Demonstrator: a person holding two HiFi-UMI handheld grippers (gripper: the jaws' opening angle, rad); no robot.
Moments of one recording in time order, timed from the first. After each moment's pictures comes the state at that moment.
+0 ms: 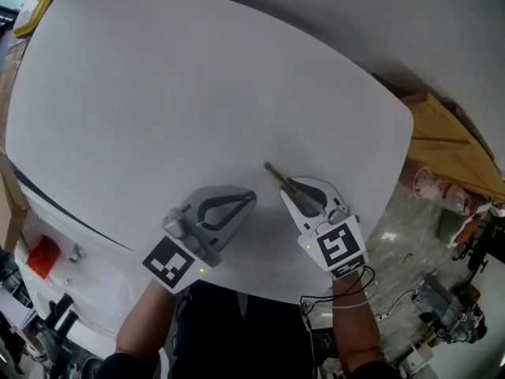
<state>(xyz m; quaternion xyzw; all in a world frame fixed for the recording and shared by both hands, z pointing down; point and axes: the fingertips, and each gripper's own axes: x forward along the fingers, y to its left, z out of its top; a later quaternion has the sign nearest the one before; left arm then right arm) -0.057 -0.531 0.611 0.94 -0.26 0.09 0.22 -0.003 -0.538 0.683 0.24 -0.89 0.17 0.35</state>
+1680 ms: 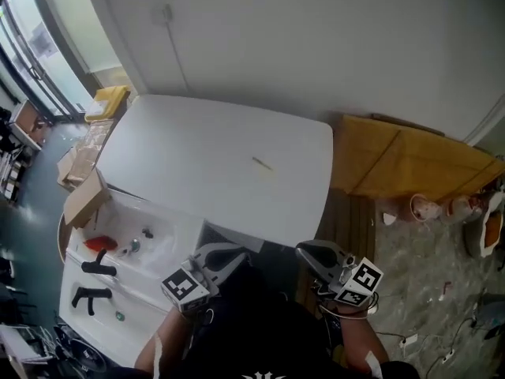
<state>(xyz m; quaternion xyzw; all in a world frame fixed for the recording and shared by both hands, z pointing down) -0.050 -0.109 0.331 0.97 -0.22 0.07 0.11 0.059 -0.114 0.309 0.24 -0.95 0.17 -0.12</state>
